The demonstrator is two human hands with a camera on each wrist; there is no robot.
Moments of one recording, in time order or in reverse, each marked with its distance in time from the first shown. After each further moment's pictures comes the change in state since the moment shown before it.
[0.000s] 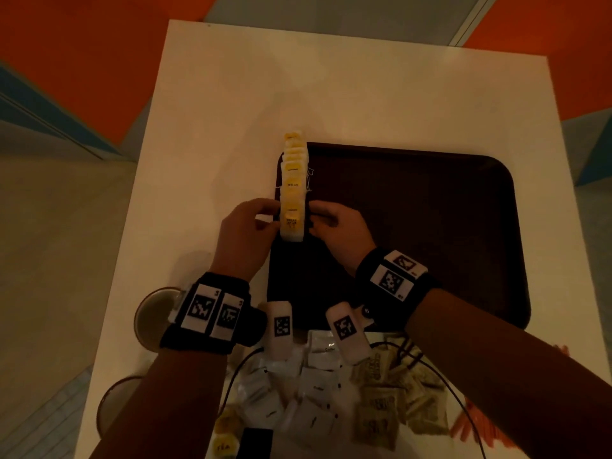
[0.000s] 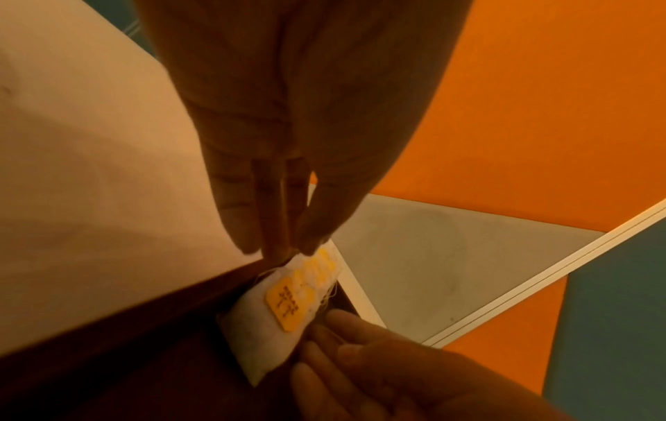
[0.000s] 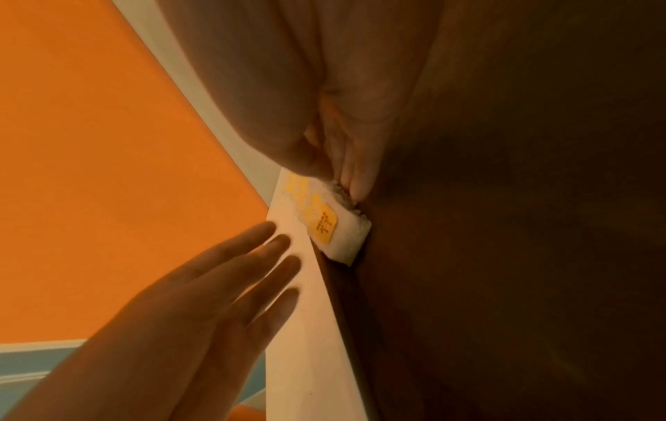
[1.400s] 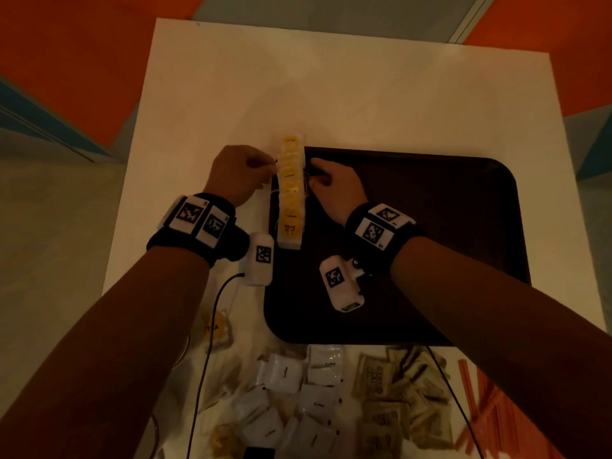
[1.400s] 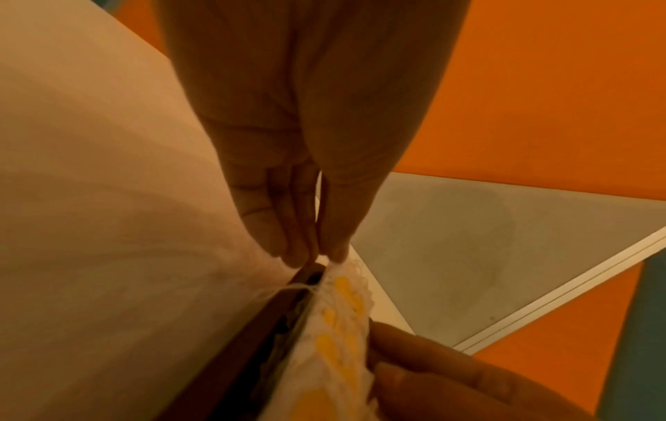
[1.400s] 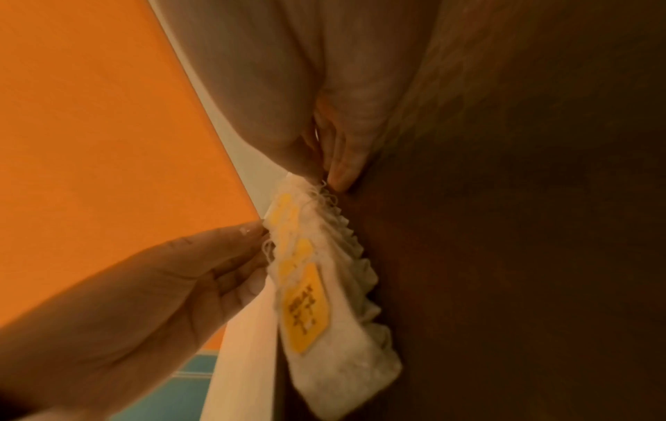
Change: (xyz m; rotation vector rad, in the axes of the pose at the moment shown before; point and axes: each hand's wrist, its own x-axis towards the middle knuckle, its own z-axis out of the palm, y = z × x) left_hand 0.115 0.006 -0.009 0.000 -0.060 0.060; right_hand 0.075 -0.028 -0.013 -0.325 0.063 -0.106
